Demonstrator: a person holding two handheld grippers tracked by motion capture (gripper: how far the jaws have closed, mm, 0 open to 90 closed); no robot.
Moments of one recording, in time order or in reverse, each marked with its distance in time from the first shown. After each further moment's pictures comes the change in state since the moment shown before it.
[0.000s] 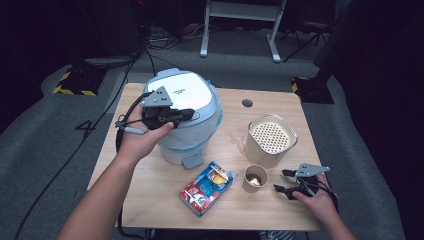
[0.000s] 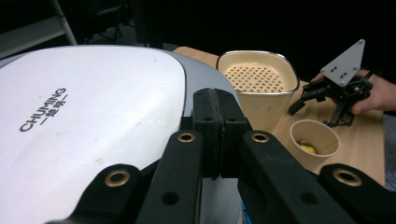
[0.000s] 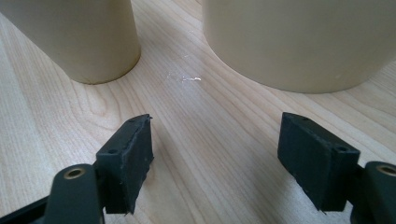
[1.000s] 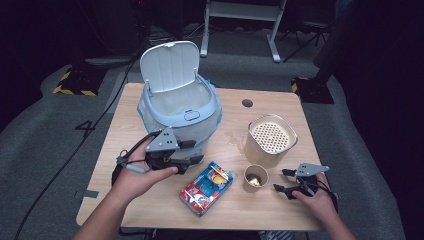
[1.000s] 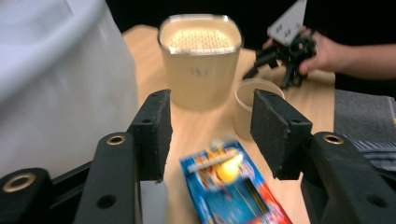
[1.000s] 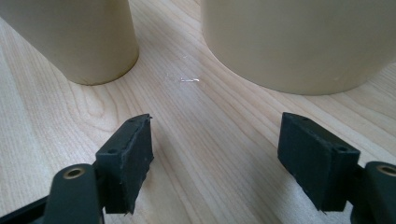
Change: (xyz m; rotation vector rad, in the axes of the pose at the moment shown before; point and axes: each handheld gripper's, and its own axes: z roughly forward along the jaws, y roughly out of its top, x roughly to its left) left arm -0.063 -0.069 0.007 0.014 -0.122 -0.005; right arm -0.001 0.001 0.001 0.001 -0.002 -0.002
